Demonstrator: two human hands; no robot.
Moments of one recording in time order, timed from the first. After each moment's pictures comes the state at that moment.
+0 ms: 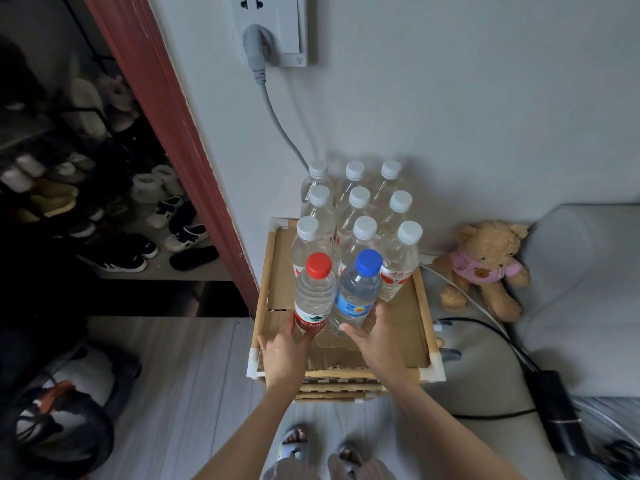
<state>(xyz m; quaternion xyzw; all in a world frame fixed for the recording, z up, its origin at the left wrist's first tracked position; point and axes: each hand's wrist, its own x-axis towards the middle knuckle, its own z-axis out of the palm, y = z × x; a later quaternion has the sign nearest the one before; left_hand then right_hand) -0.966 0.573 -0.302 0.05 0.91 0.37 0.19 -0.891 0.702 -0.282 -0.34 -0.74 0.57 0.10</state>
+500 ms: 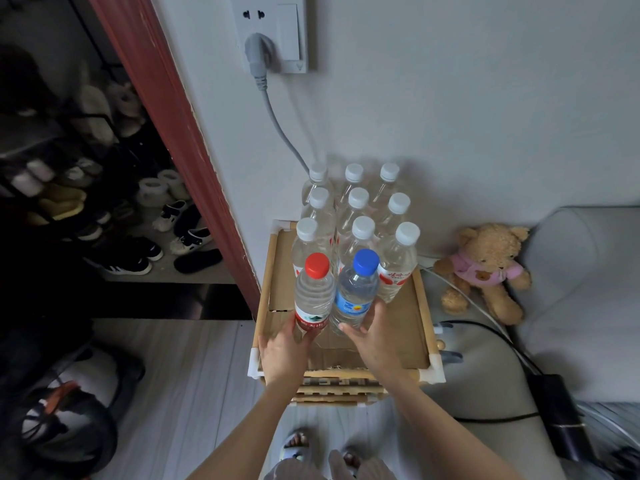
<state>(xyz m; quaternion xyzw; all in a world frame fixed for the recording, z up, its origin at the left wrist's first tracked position) -0.963 0.571 -0.293 0.06 0.91 0.36 0.18 -0.894 0.701 -0.289 -0.34 -0.72 0.60 0.08</state>
